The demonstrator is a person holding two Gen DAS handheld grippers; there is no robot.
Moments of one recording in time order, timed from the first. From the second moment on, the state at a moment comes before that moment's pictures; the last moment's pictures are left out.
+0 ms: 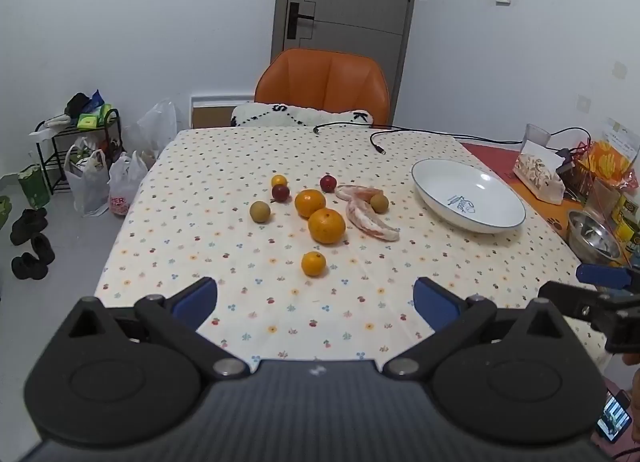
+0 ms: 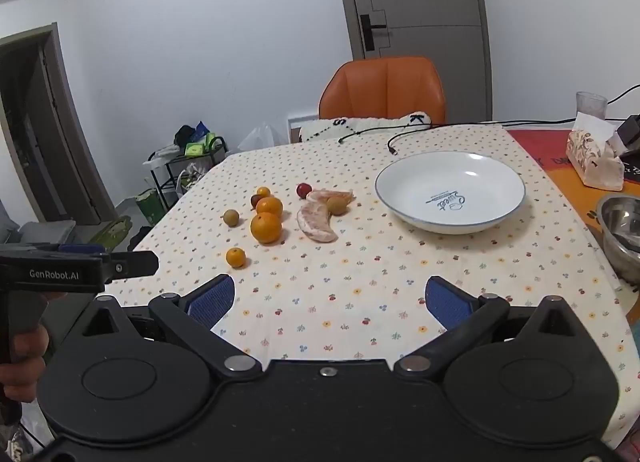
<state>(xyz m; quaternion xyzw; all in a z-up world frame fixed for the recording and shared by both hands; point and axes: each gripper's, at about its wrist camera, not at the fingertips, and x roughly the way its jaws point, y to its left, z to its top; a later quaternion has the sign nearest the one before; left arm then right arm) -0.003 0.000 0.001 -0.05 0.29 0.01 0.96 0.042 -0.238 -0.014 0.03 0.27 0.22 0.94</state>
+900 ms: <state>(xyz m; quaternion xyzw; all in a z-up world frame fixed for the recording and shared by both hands) 0.004 0.004 -0.004 -0.06 0.30 0.02 0.95 0.050 -0.235 -0.018 0.02 0.28 0.21 0.94</state>
